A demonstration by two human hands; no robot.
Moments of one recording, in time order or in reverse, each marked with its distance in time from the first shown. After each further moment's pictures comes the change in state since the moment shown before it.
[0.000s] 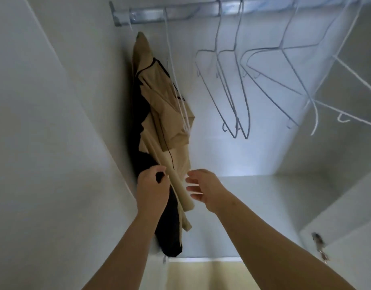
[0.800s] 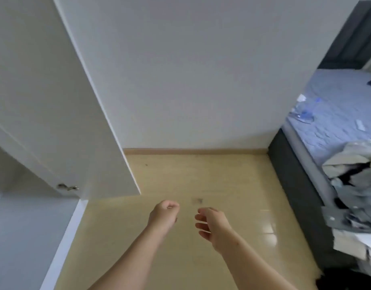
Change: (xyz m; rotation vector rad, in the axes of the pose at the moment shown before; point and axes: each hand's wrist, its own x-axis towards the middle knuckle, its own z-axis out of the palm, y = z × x) left_hand -0.617 0.011 0.088 0.291 -1.670 0.430; right_hand -0.505 0.496 -0.169 1.118 1.292 0.030
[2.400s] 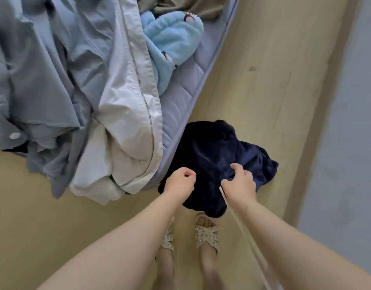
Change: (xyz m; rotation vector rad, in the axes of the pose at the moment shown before) left_hand -0.016 -0.119 1.006 1.046 -0.999 0.051; right_hand 0.262 0.376 -0.836 0.172 0.849 0.532
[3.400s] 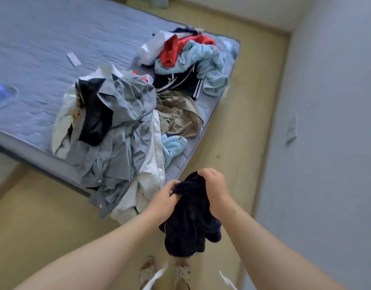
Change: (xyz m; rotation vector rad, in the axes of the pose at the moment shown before) left_hand -0.304 0.121 -0.087 -0.103 0.015 0.556; right_hand -0.283 -0.139 -0.230 0.811 -0.161 -0.317
